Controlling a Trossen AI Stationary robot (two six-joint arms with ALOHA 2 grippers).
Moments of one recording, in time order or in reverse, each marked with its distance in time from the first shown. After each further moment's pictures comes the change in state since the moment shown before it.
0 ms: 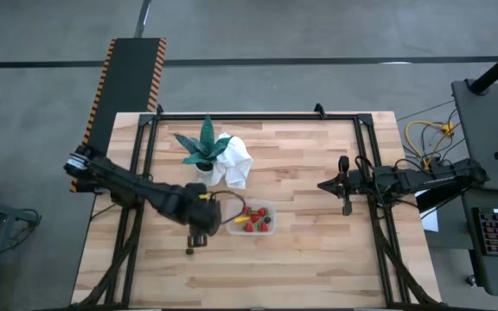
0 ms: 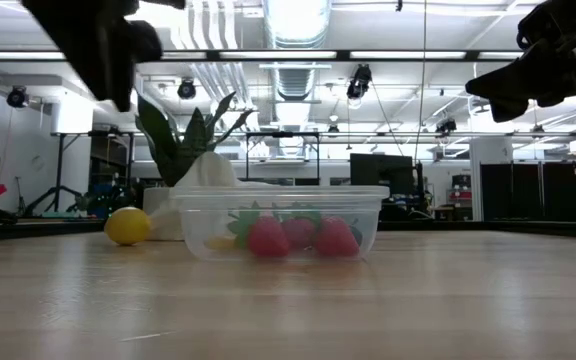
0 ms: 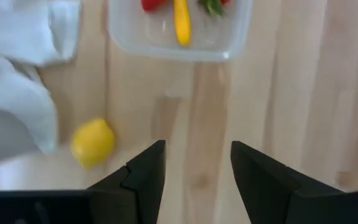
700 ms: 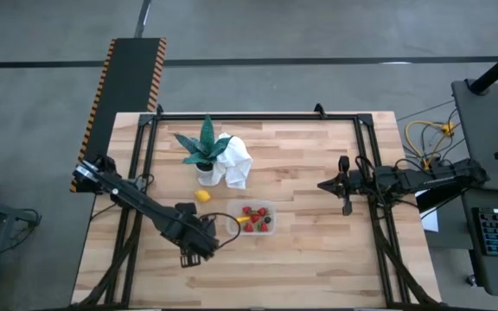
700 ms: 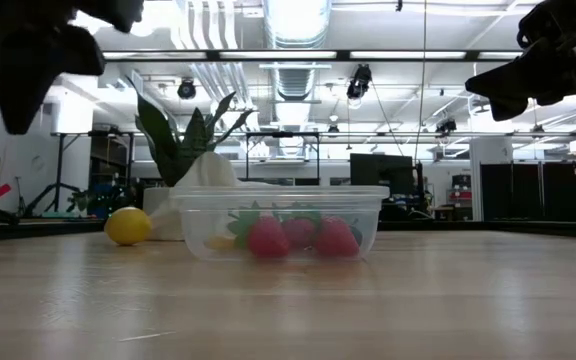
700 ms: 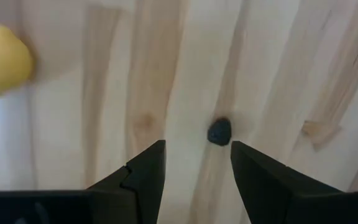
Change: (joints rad) left arm -0.151 0.127 0.021 -0.093 0.156 -0.258; right arm 0.000 -0.002 0.000 0.008 0.000 -0.009
